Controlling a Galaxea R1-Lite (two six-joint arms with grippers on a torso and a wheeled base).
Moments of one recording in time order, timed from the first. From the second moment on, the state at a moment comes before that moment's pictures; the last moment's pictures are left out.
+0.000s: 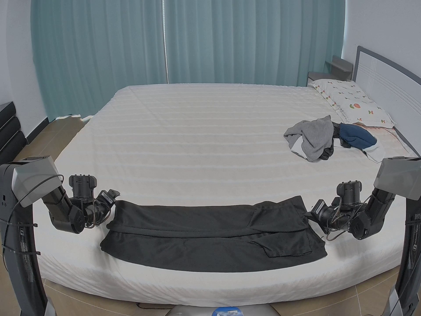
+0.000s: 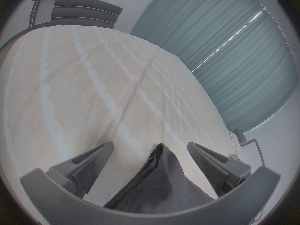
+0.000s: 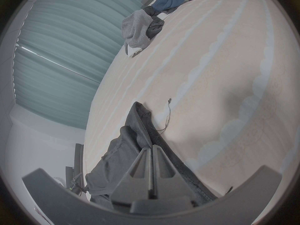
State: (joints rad) left arm 0.05 2.36 -0.87 -0.87 -0.01 -0.87; right arm 0.07 2.34 -0.72 -0.98 0.24 0.88
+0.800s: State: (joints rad) left arm -0.01 2.39 -0.94 -0.87 -0.01 -0.87; right arm 0.08 2.35 -0.72 -0.98 0.24 0.88
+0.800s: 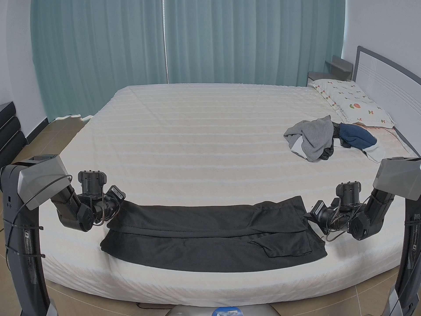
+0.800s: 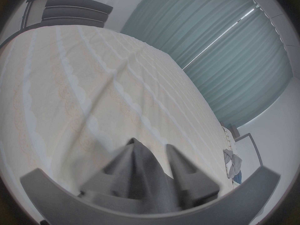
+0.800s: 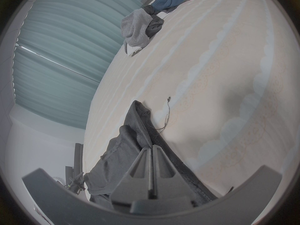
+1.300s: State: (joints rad) left arm 0.03 2.40 -0.94 -0.88 0.02 -0.88; right arm 0.08 2.35 -0.71 -0.98 0.24 0.88
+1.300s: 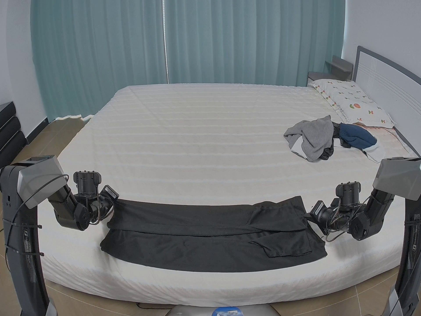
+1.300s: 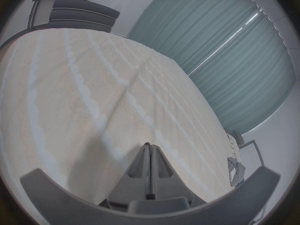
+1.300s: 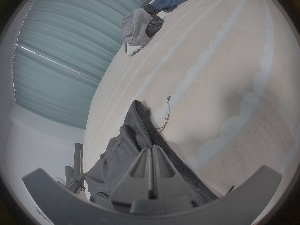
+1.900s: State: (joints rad) left arm 0.03 2.41 -0.94 -0.88 0.01 -0.88; right arm 0.08 2.35 -0.71 -0.98 0.24 0.88
